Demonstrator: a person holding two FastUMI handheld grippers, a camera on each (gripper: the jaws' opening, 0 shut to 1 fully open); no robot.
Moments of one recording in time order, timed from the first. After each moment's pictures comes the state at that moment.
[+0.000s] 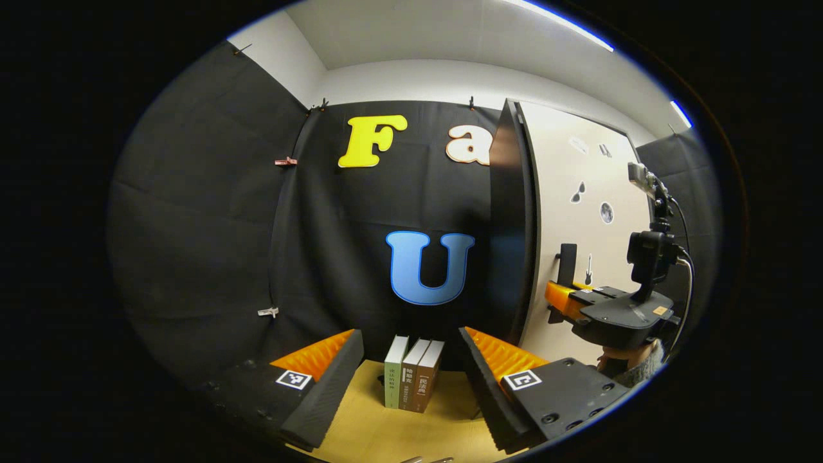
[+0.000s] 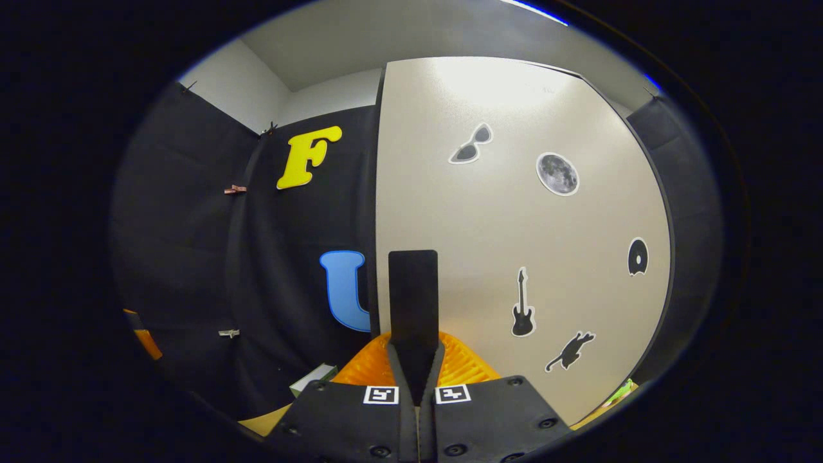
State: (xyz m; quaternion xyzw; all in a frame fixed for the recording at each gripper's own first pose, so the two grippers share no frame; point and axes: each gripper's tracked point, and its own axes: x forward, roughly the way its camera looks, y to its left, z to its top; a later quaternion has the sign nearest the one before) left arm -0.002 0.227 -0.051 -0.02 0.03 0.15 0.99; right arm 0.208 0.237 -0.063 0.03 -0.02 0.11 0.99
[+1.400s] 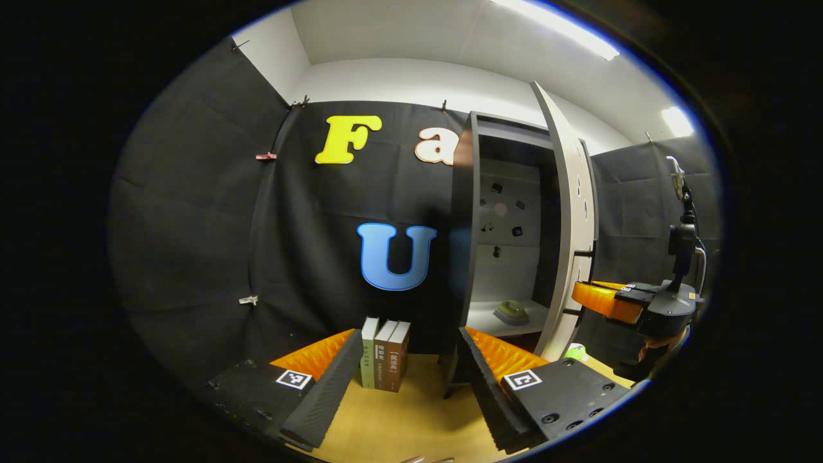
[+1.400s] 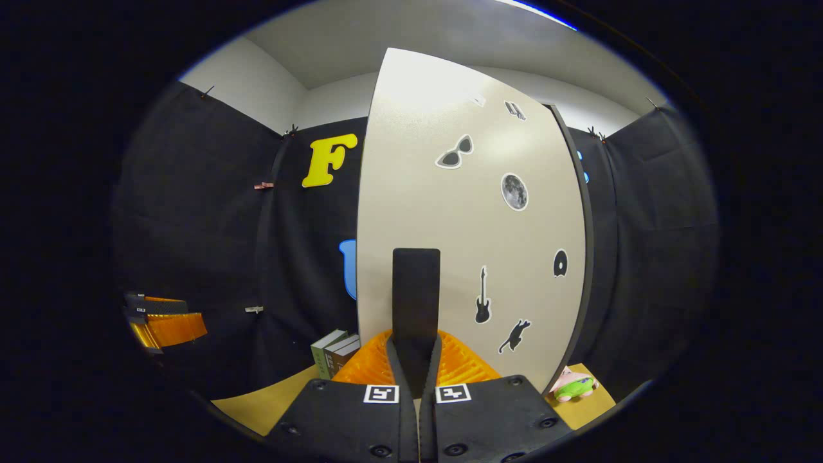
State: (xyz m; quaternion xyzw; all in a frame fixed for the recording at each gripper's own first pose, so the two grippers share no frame) left arm -0.077 0.163 -0.057 -0.03 0.05 0.06 1.00; right arm 0.119 0.191 -0.053 0.00 0.00 0.14 0.99
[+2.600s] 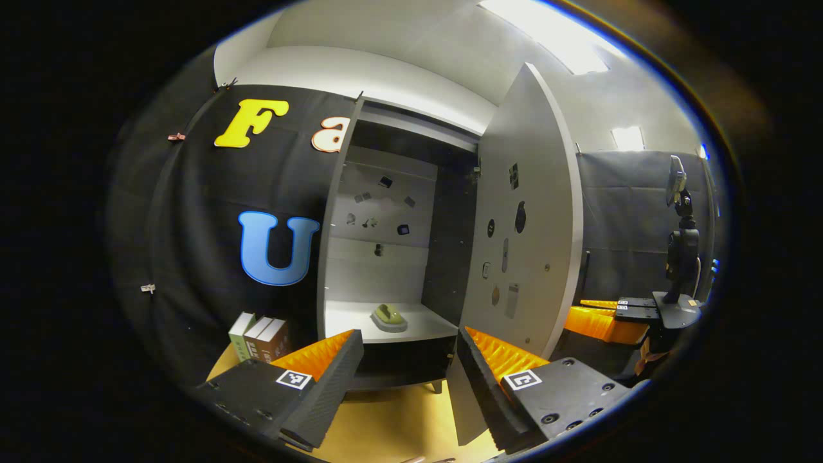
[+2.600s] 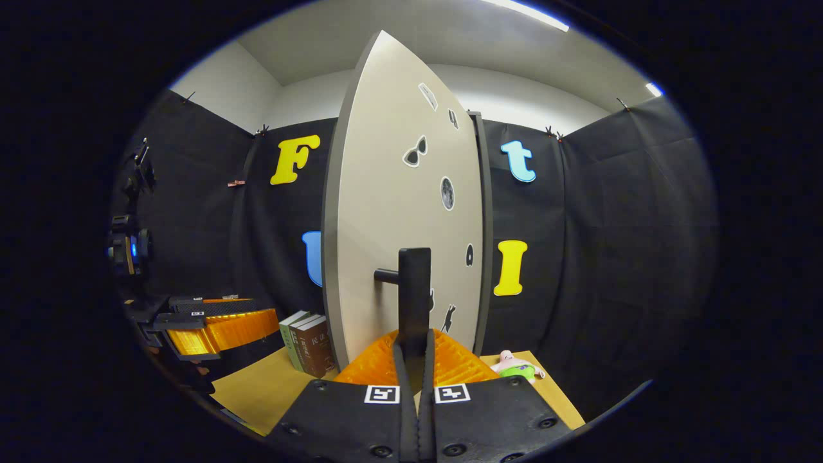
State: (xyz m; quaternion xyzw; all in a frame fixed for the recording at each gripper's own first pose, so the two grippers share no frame) left arm -0.026 -0.036 -0.050 -0.07 0.04 -0.15 0.99; right arm 0.086 0.112 -0.049 0.00 0.02 0.07 1.00
